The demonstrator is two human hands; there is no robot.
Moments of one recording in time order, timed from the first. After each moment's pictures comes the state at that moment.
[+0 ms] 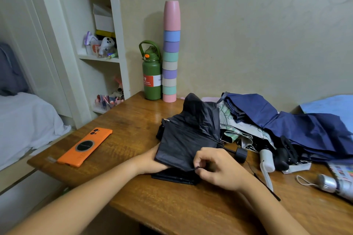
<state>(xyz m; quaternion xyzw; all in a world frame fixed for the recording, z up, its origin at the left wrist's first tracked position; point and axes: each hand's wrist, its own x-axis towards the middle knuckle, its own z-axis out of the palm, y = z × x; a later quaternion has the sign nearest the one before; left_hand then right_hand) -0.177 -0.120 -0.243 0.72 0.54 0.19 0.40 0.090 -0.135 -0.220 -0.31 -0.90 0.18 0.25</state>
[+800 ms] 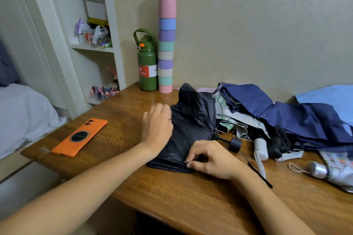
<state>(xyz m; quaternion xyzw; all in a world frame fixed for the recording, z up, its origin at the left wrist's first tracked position) -0.128 -0.102 -0.214 0.69 0.61 0.36 -0.15 0.088 -0.130 -0.231 -0.30 -0.90 0.22 0.23</state>
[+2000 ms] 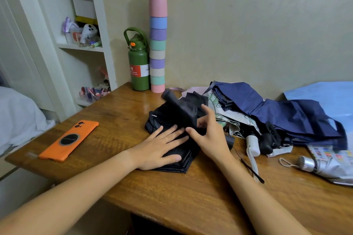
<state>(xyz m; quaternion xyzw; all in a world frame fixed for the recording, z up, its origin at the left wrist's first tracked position) -0.157 -0.108 -0.250 0.92 0.39 0.05 0.03 0.074 -0.107 -0.230 -0.48 -0.72 0.17 0.47</state>
